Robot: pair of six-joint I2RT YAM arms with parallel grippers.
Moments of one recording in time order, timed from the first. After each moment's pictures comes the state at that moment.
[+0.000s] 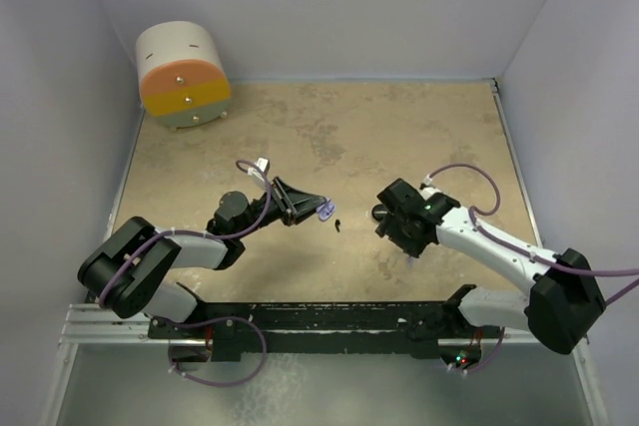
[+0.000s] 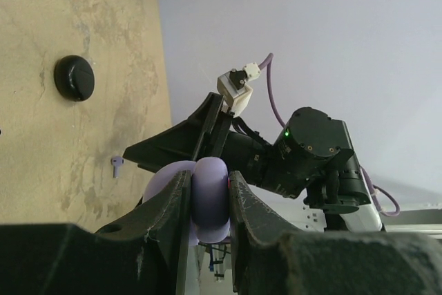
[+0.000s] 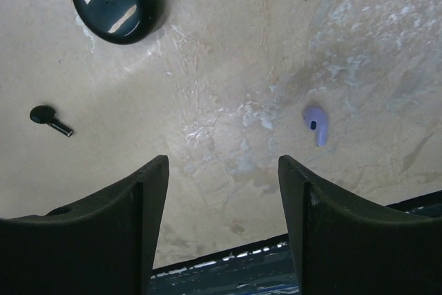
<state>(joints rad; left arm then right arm) -0.61 1.44 0.32 1.14 0.40 -1.48 0.69 1.23 0.79 -0.86 0.31 1.26</state>
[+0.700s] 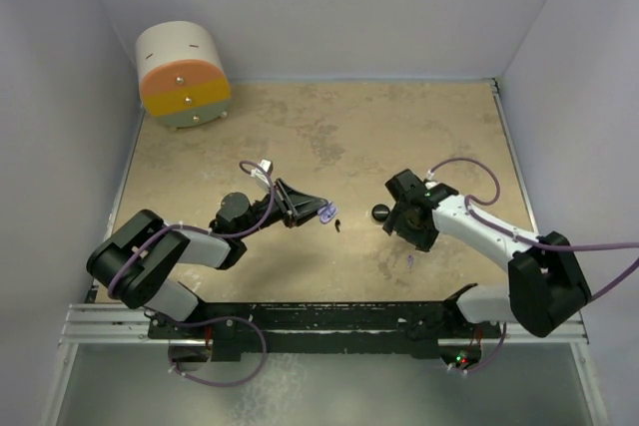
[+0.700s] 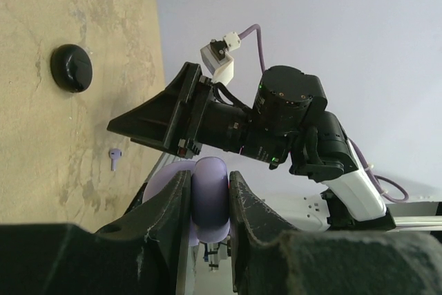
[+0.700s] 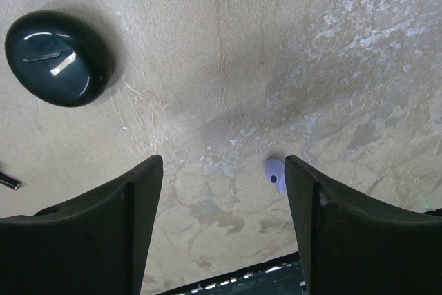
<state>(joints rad) -0.61 1.51 0.31 1.22 0.44 -1.51 0.54 1.32 0.77 -0.81 0.29 1.05</state>
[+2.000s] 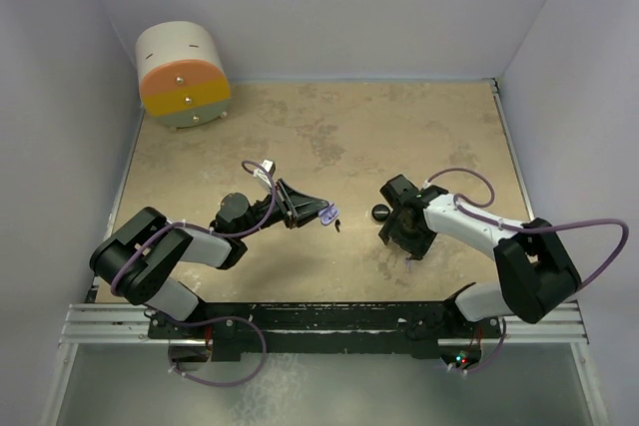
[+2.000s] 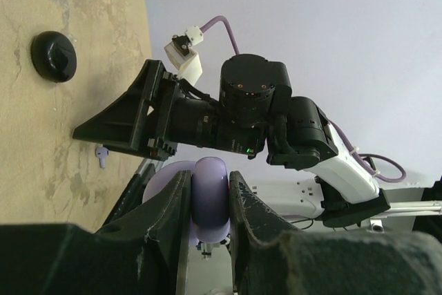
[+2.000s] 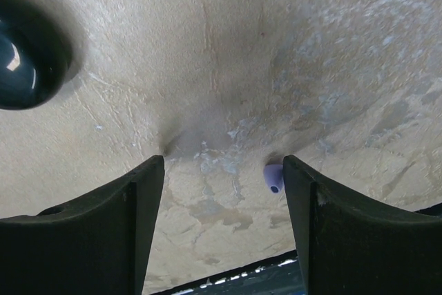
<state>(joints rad) -0.61 1.53 0.31 1.27 0.48 -1.54 0.55 1.40 0.75 -0.80 0.23 1.14</state>
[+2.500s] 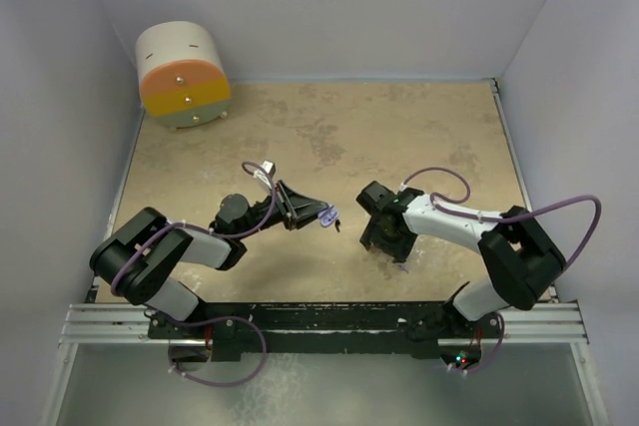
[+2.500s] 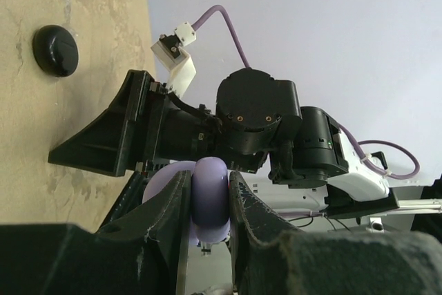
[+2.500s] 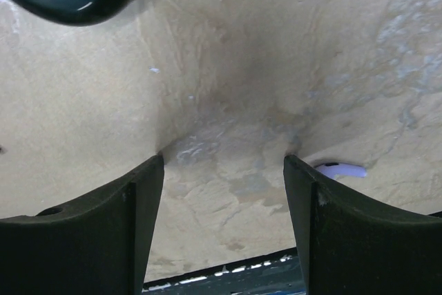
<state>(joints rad) -0.61 1.53 0.31 1.27 0.49 -1.54 0.71 1.49 0.79 -0.77 0.21 1.20</state>
